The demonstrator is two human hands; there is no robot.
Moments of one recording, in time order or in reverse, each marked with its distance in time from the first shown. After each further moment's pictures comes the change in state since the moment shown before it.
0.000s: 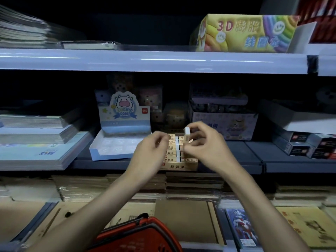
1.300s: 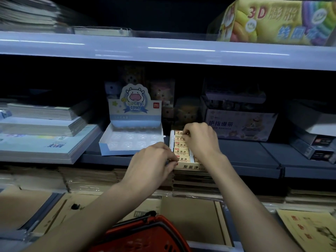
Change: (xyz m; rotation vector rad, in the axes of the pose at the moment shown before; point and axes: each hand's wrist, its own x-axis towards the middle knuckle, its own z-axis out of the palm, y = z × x) left_hand -0.012 -0.036 -0.020 0.683 -0.085 0.286; right_hand 0.065 0.021 0.066 -0.802 0.033 -0.064
